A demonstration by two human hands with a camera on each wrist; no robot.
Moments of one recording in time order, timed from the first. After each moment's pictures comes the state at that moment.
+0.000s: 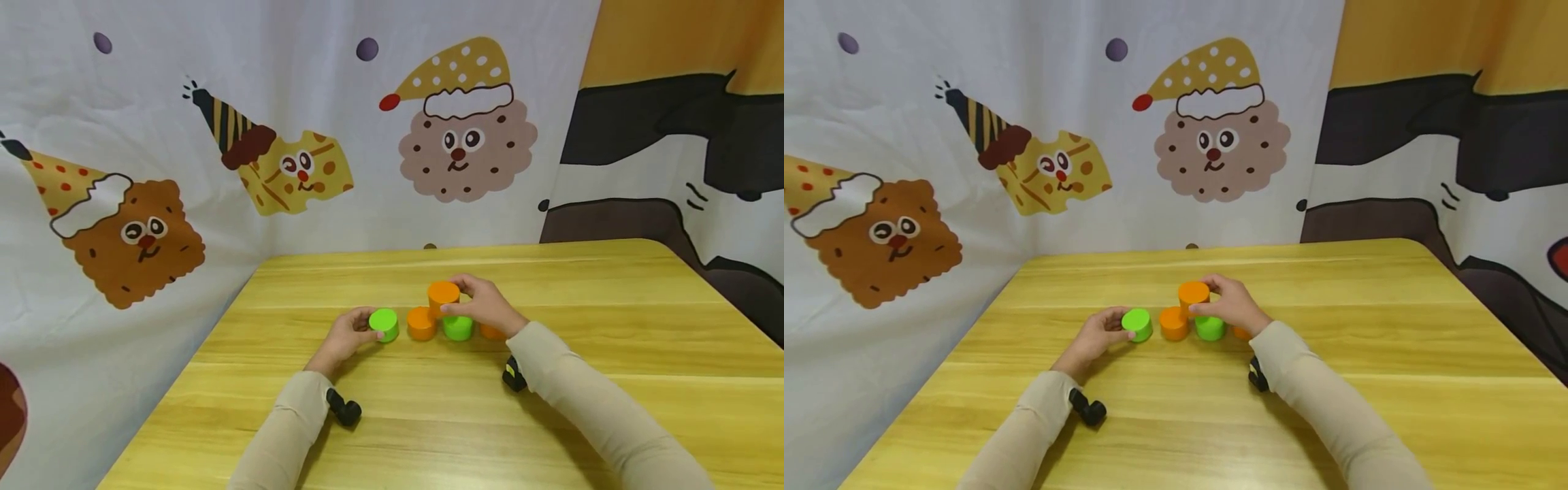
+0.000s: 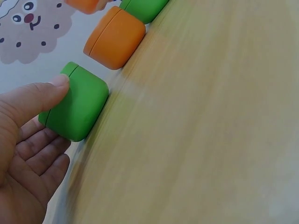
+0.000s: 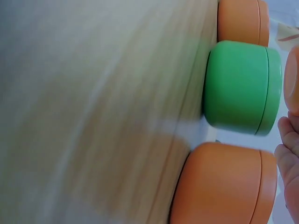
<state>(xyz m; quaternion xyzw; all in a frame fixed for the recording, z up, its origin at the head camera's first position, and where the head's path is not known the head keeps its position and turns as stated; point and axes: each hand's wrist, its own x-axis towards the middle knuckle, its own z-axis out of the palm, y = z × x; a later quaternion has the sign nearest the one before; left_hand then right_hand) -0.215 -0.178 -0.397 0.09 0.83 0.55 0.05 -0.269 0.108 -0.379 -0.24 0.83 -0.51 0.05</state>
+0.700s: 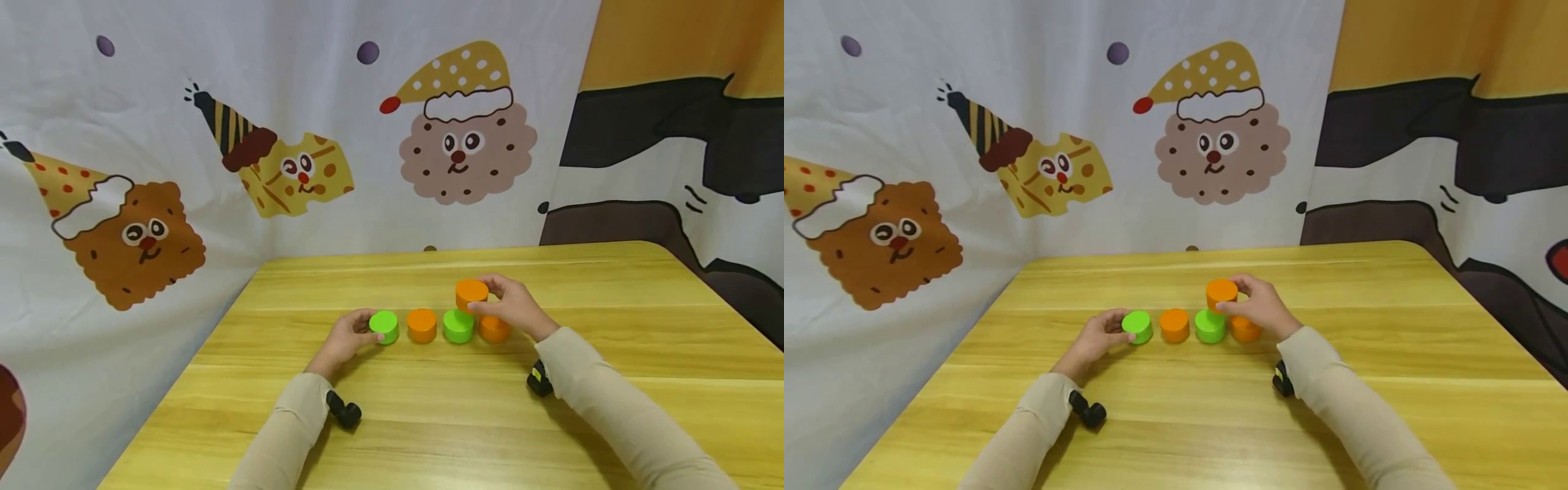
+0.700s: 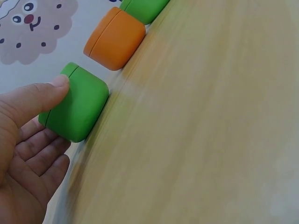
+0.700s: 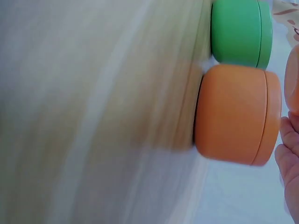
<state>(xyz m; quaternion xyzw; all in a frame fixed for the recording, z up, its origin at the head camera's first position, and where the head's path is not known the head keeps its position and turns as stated) -0.225 -0.182 -0.411 0.08 0.83 0.55 0.05 -0.271 0.151 -0.386 -0.18 0.84 -0.51 0.03</state>
